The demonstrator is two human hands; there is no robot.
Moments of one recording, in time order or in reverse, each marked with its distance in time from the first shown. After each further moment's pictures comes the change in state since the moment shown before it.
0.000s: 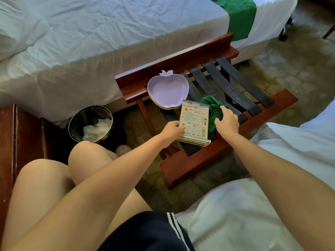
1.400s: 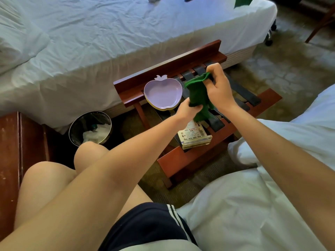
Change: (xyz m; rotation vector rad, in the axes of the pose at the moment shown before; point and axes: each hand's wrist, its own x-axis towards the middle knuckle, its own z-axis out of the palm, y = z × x) left_hand -0.017 0.077 0.025 -0.204 0.002 0.182; right_hand -0.023 -0.076 -0.093 0.594 0.130 -0.619
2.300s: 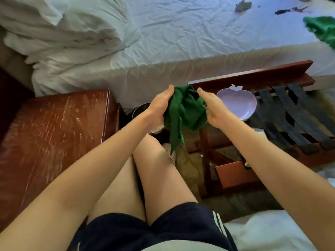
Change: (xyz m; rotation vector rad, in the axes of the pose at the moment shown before) left_hand -0.124 -0.013 -0.251 -0.528 0.297 -0.049; right_hand 0.000 -0.119 0.199 0.757 -0.401 0.734
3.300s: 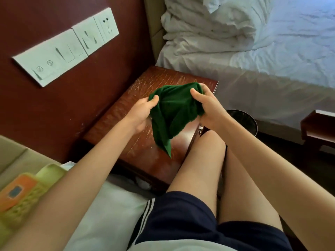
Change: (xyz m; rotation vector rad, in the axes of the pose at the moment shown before) left_hand -0.225 -0.013 -0.272 -0.022 0.664 0.255; right_hand -0.076 0.087 0.297 -0.036 -0.741 0.054
